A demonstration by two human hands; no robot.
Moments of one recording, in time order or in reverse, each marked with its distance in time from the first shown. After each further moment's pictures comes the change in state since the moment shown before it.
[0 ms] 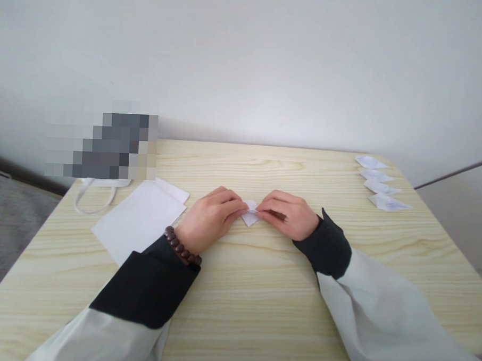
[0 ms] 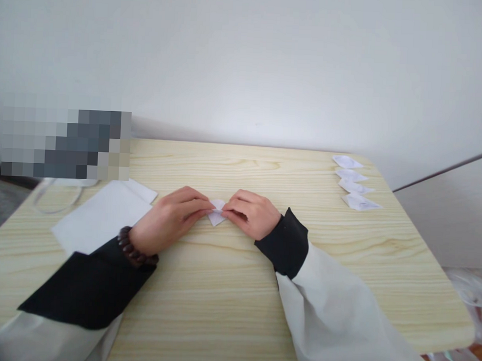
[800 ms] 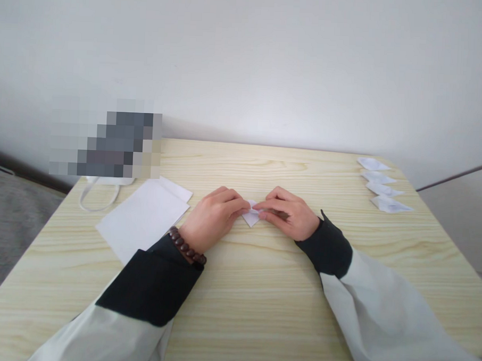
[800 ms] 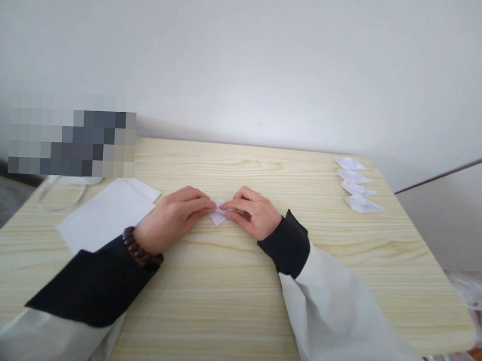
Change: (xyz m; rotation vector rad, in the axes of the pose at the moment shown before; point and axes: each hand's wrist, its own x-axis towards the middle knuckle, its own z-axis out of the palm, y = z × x) left_hand 0.000 0.002 0.001 0.052 0.013 -0.038; right_hand -0.004 0.004 0.004 0.110 -0.013 0.075
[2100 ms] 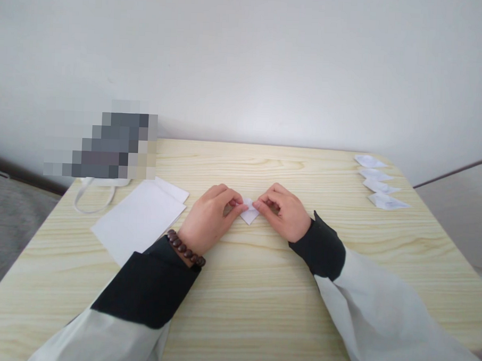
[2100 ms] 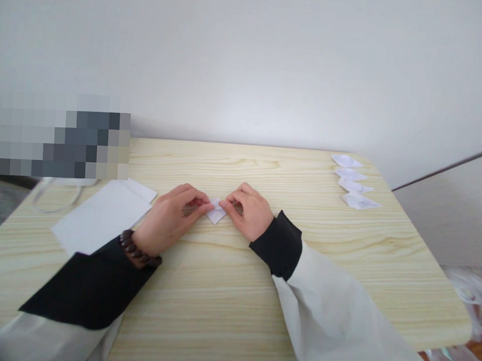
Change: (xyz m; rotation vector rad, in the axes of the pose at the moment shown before) left_hand 0.003 0.006 0.000 -0.110 -0.026 -0.304; right_hand 0.010 -0.017 0.009 -0.068 0.053 0.392
